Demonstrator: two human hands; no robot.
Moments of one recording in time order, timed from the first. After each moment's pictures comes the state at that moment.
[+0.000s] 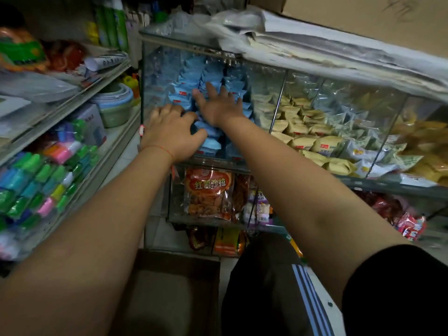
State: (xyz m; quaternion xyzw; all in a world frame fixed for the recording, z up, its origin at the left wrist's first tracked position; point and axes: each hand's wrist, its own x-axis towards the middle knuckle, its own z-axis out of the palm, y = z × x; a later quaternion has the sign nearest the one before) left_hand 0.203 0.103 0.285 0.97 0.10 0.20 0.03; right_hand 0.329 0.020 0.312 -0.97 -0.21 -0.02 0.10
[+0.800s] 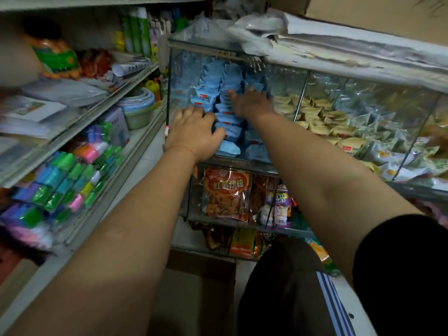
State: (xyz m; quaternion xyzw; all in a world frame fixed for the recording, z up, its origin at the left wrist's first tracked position) left_hand 0.193 0.095 0.284 0.98 0.11 0.18 0.06; right_hand 0.350 0.008 0.320 -0.99 -0.13 -0.02 0.06
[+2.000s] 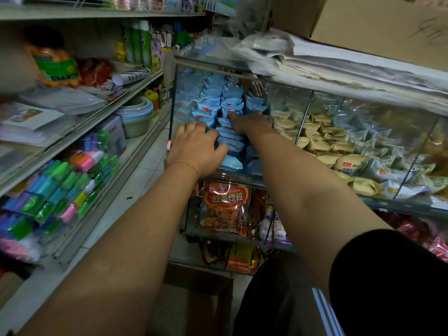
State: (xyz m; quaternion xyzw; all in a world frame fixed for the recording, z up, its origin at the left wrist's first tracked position) left_hand 0.194 0.098 0.287 0.97 0.10 0.20 0.06; right_hand 0.369 0.020 0.310 -0.99 -0.10 0.03 0.00
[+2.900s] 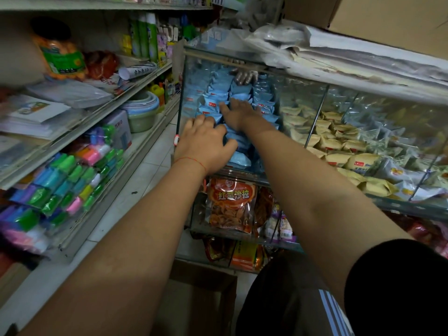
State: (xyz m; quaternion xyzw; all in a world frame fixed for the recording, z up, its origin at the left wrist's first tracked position) left_hand 0.199 0.097 0.283 0.97 0.10 0.22 0.06; right_hand 0.359 0.046 0.308 -0.97 -0.25 0.00 0.06
